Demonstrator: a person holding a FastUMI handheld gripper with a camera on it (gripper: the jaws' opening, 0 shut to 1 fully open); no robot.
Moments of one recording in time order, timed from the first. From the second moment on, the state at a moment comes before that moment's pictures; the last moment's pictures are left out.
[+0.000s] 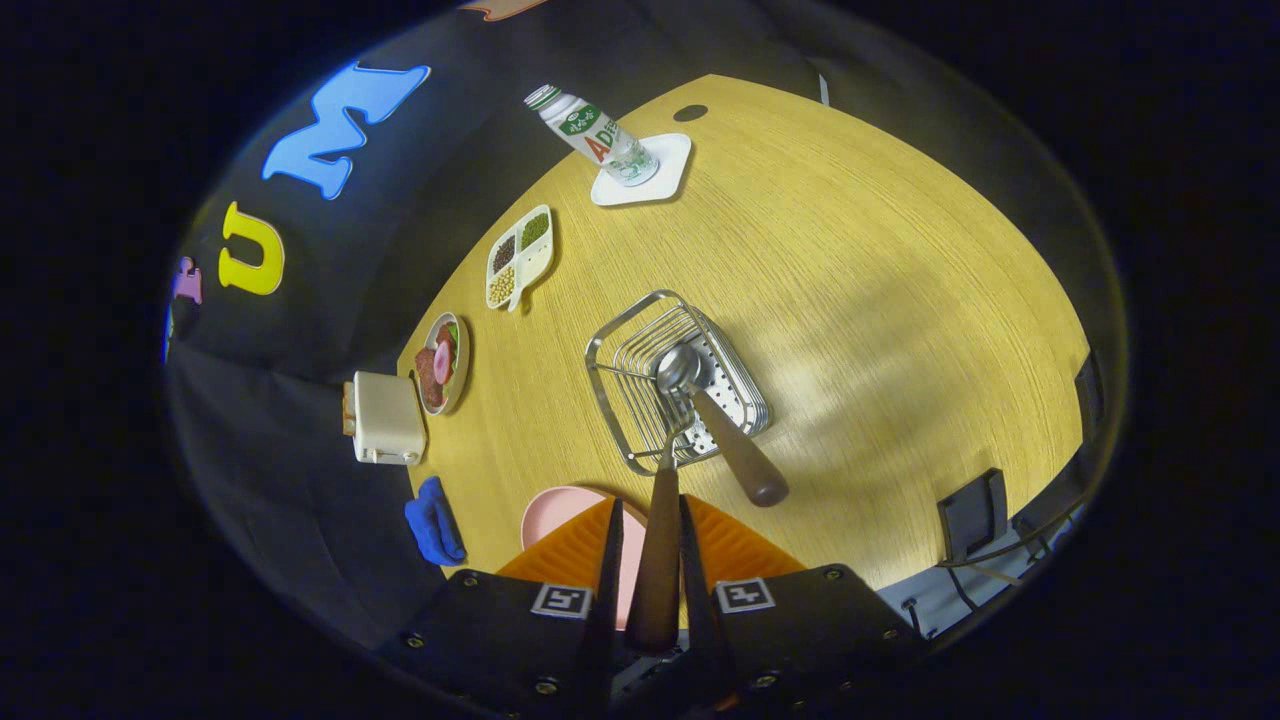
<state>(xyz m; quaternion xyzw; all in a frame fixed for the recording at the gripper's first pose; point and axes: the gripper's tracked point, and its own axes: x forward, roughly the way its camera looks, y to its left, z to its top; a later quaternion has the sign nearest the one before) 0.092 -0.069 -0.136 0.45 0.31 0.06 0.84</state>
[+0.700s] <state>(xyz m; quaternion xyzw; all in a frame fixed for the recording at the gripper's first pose) 0.083 -0.083 -0.125 0.39 0.29 0.04 0.87</state>
